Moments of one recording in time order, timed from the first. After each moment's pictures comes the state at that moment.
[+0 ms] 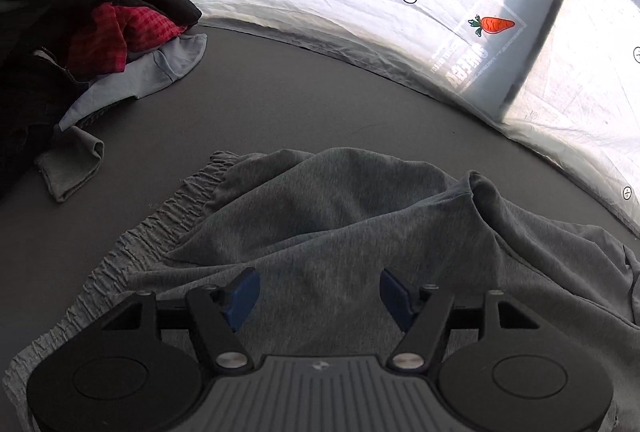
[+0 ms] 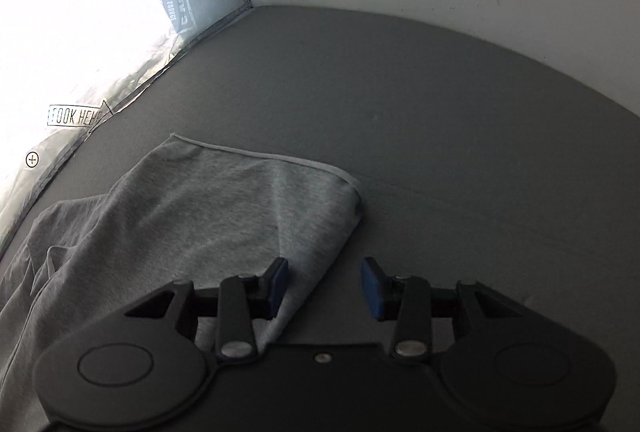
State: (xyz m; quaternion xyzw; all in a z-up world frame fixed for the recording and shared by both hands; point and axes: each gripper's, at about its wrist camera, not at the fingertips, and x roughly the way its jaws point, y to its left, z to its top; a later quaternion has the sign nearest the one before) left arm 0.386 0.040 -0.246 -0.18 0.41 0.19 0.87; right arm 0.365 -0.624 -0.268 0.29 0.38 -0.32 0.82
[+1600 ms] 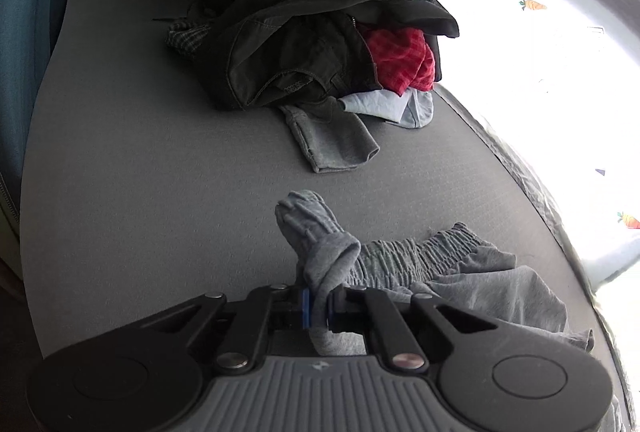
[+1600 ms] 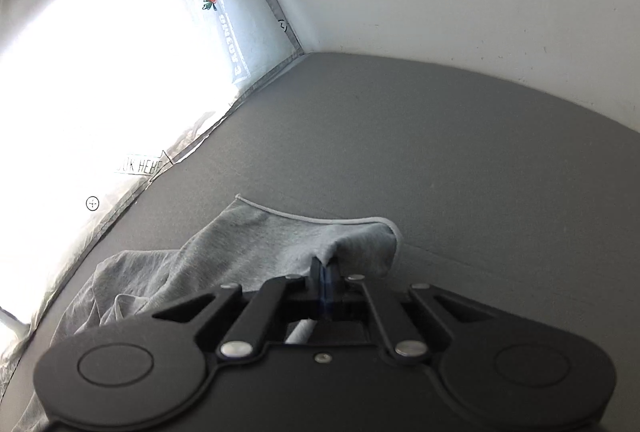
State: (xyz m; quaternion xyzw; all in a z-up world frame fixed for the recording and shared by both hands) left arm 0.242 0.171 -0.229 -0.34 0.28 0.36 0.82; right arm 0.363 -0.647 -0.207 0.30 0.28 -0.25 0.88
